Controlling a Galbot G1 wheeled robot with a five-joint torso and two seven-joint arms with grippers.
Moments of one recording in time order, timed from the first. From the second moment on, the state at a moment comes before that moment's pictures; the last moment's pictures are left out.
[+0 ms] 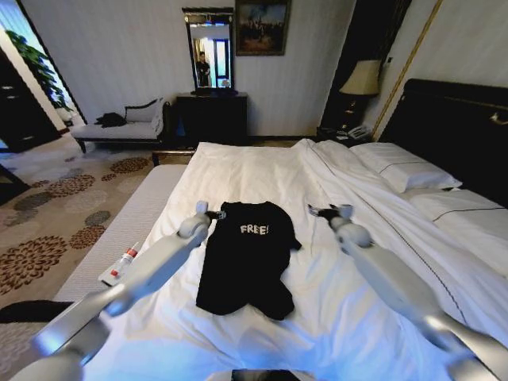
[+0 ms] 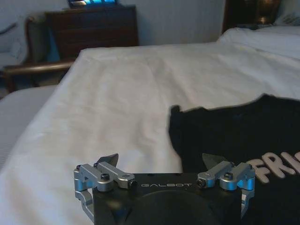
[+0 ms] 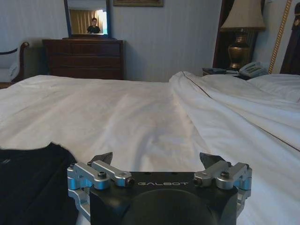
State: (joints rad) left arm 0.60 -0.88 0.19 -1.61 -0.92 0.39 -0.41; right arm -0.97 0.73 0.36 1.66 0.88 -0.28 0.21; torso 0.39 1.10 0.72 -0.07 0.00
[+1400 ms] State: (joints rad) left arm 1.92 -1.02 -0.60 -2.21 -0.70 0.26 -0.16; right arm -1.89 0.97 0.59 2.18 0.78 -0.28 0.06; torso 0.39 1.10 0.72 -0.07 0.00
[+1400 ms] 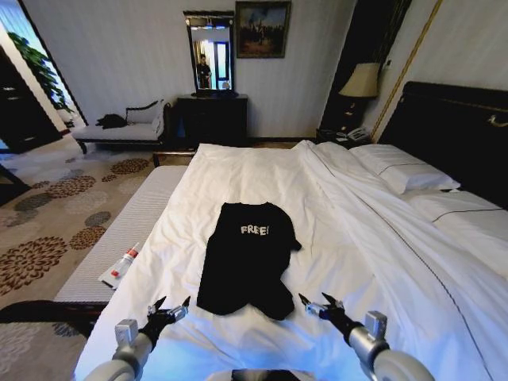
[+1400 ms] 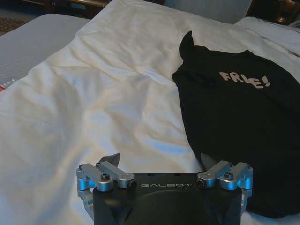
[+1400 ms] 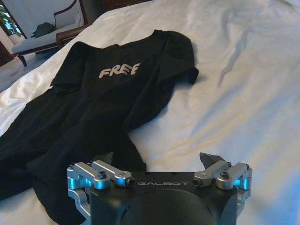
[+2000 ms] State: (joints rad) left arm 1.91 -1.03 -0.60 -2.22 -0.69 0.26 -0.18; right arm -1.82 0.95 0.52 2.11 0.81 -0.32 0.06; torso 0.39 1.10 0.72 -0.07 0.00
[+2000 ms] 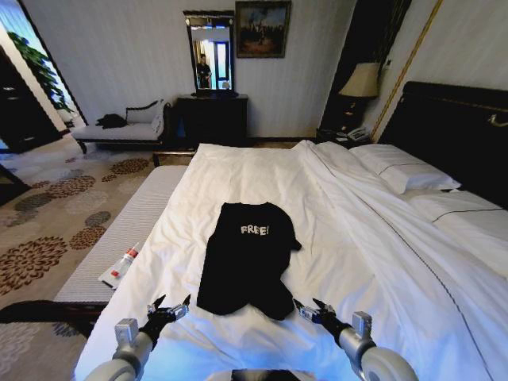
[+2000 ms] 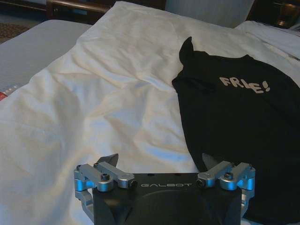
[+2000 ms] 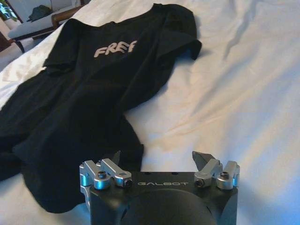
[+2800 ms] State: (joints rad) left arm 1.91 -1.03 -0.60 -2.24 -0.70 0.27 -0.18; right arm -1.89 0.98 0.56 2.24 0.97 -0.34 -0.01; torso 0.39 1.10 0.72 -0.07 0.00
